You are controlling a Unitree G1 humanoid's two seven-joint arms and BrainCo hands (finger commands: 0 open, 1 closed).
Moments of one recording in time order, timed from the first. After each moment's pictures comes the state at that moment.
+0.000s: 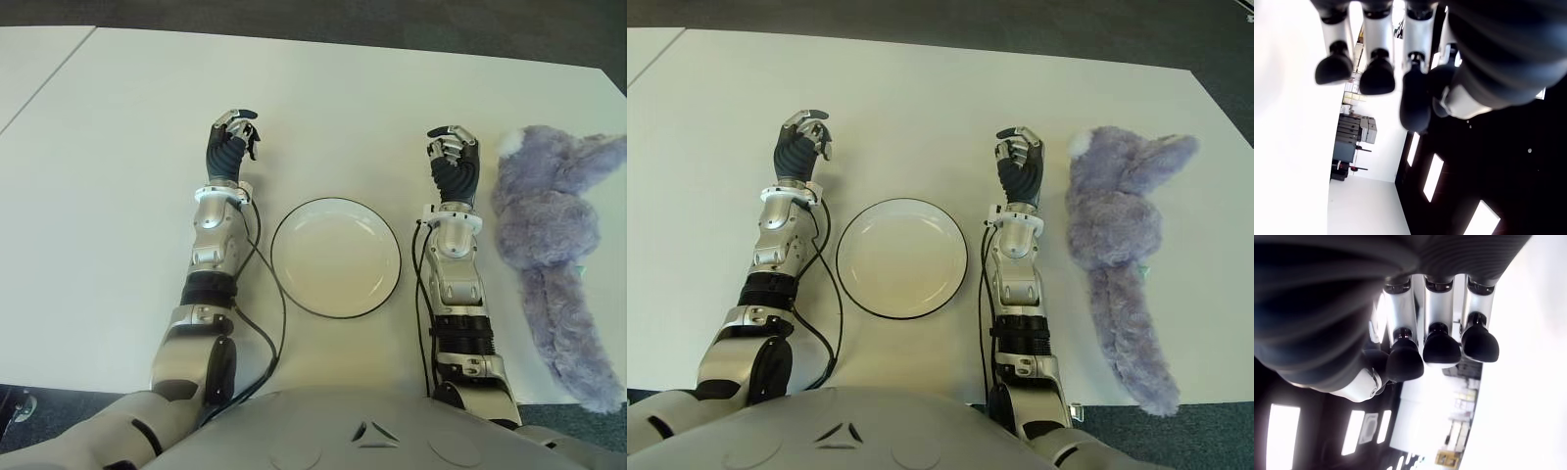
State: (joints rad) left arm -0.39 -0.01 0.18 0.45 -0.21 -0.25 -0.05; right arm -0.19 -0.07 -0.03 -0.04 -0.34 -0.02 -0.32
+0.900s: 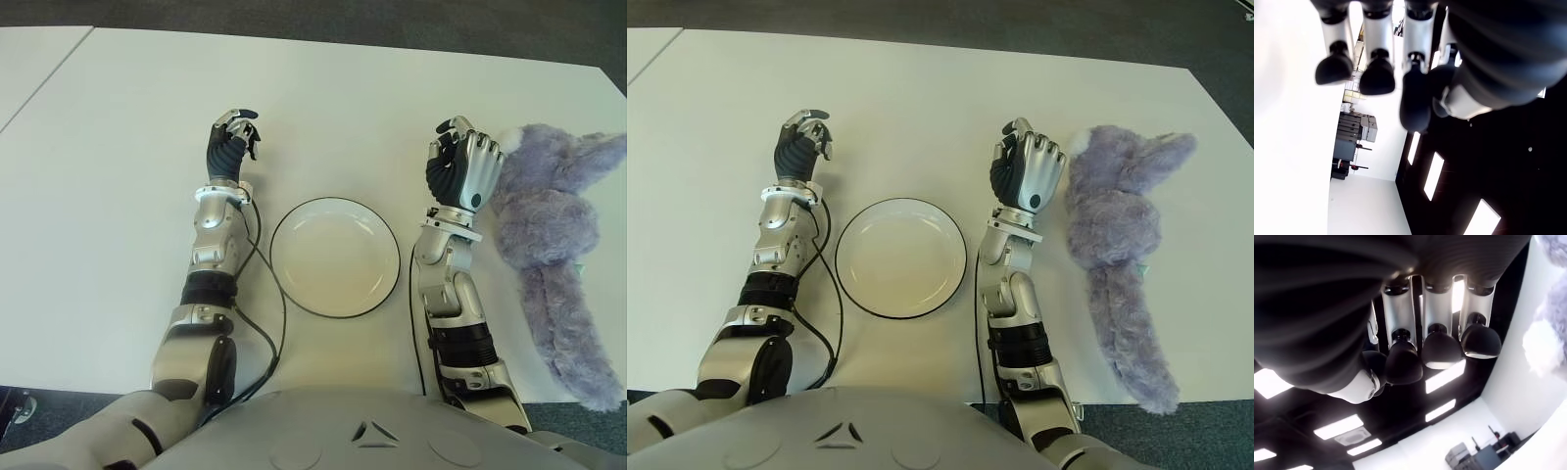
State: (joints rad) left arm -0.39 -0.01 0.18 0.46 -0.20 -0.25 -0.05; right arm -0.15 -0.12 0.15 -0.14 -1.01 0.25 -0.59
